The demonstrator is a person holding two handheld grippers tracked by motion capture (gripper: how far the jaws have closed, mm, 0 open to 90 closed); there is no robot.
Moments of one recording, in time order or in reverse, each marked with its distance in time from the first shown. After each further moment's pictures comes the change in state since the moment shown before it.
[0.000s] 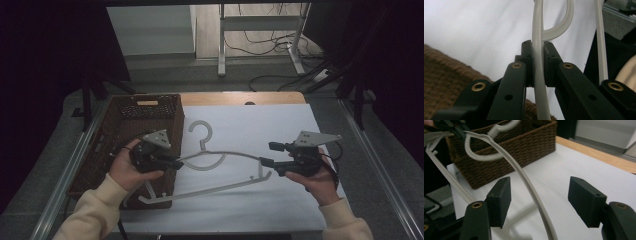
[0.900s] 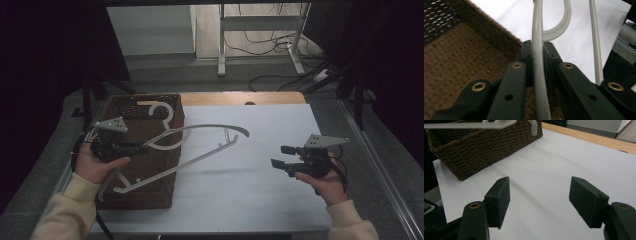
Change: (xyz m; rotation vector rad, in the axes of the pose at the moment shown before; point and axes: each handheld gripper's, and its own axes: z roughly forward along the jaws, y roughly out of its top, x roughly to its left) left arm 0.046 -0.055 -0.054 -0.145 0.096 -0.208; right arm -0.027 -0.029 -0.009 0.049 -0.049 0.073
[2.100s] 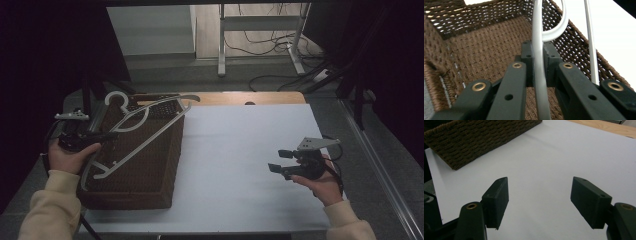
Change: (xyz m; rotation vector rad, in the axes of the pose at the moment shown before) left arm 0.077 -0.048 -0.031 -0.115 0.175 -0.284; right arm -0.003 -0.010 0.014 0.082 -0.006 0.001
